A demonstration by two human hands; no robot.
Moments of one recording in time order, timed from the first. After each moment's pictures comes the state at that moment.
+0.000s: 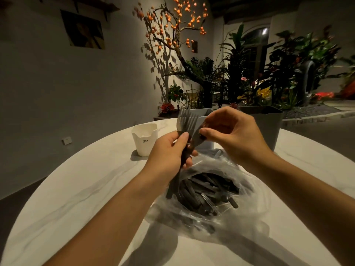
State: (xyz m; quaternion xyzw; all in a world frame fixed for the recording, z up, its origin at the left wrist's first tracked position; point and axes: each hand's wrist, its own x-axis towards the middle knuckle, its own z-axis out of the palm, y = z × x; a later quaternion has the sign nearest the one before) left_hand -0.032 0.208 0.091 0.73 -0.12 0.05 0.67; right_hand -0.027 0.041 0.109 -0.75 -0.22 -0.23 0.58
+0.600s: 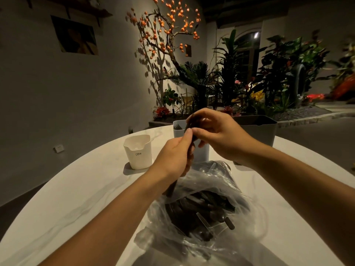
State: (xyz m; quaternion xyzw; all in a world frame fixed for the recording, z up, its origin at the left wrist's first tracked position) left_hand 0.003 0.185 0.117 0.76 -0.15 -0.02 0.63; right_hand 0.013 0.033 0.145 -0.80 -0.27 -0.15 0.51
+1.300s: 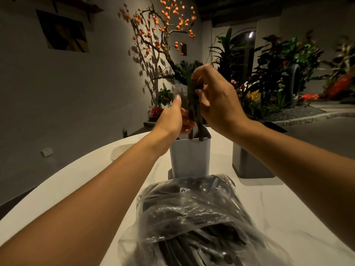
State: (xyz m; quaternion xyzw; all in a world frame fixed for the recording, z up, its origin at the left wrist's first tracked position) left_hand 0.123 0.160 0.168 0.75 -0.11 0.07 0.65; right_hand 0.120 0.029 0.185 -0.78 -0.28 -0.51 0.24
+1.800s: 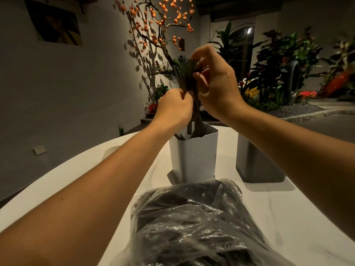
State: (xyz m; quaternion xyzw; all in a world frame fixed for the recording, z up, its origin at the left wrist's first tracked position) left_hand 0.170 0.152 0.182 0.83 -0.14 0.19 0.50; right_hand 0.173 0.033 0.200 -0.76 -0.27 -0.48 0.34
